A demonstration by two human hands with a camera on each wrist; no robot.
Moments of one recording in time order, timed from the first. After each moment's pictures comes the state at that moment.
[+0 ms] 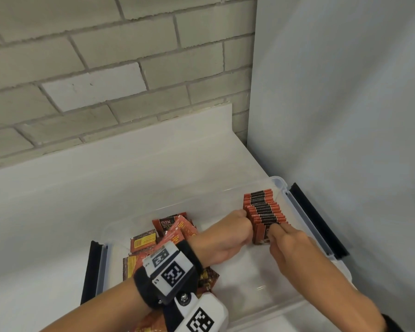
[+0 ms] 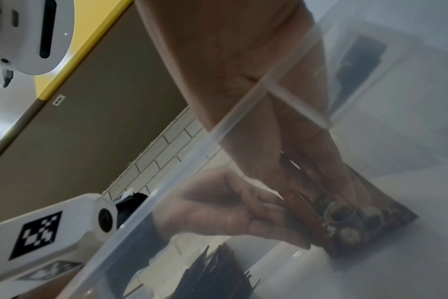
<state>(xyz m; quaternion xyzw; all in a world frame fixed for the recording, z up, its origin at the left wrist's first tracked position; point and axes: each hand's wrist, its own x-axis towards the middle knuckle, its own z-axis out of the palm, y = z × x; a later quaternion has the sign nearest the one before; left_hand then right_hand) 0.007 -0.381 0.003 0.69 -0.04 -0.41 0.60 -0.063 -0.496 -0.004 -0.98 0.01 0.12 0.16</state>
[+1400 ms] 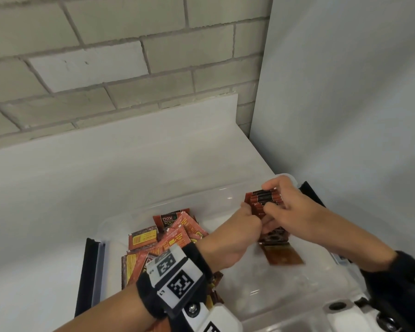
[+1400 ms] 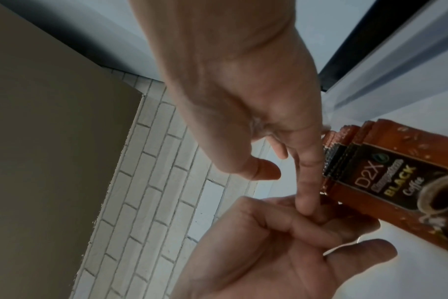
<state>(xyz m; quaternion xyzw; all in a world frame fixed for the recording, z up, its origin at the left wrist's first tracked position) 0.006 -0.373 0.010 0.67 -0.06 -0.40 0.63 -0.010 -0.499 0.028 -0.83 0.11 0.17 0.52</state>
